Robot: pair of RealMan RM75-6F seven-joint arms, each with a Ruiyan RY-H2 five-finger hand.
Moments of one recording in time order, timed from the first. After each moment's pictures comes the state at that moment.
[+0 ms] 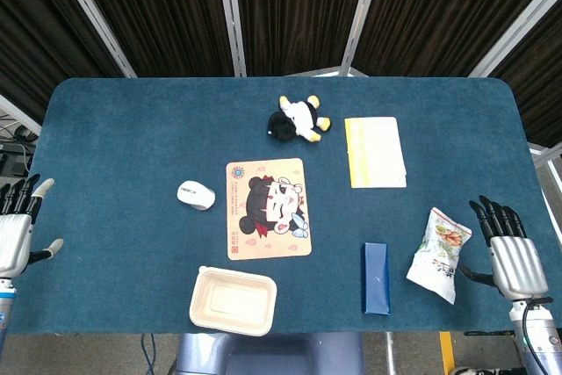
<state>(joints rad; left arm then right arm) -0.16 -1.12 -0.10 -1.70 1.33 1.42 0.24 0.12 -1.11 0.07 -1.66 -1.45 1.40 -0.04</state>
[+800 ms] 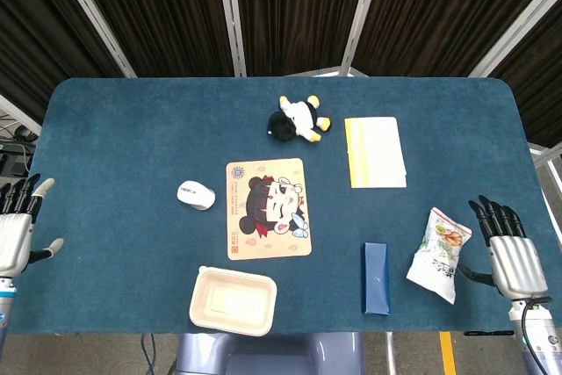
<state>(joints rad) -0.17 -1.12 -0.10 -1.70 1.33 1.41 0.24 0.13 -1.11 0.07 -1.66 -1.45 1.40 -0.05</state>
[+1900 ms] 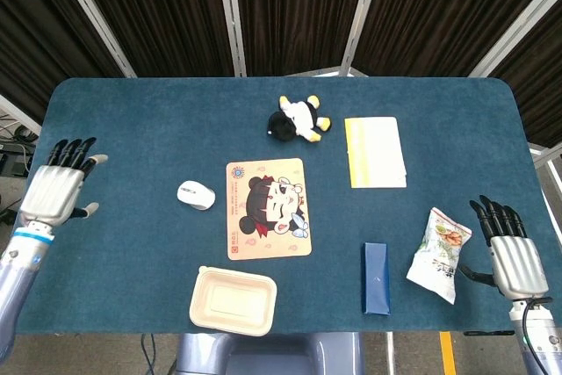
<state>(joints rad) -0.45 -1.10 -0.20 -1.62 1.26 1.06 0.32 0.13 -1.11 0.07 -1.66 -1.45 1.40 -0.04</state>
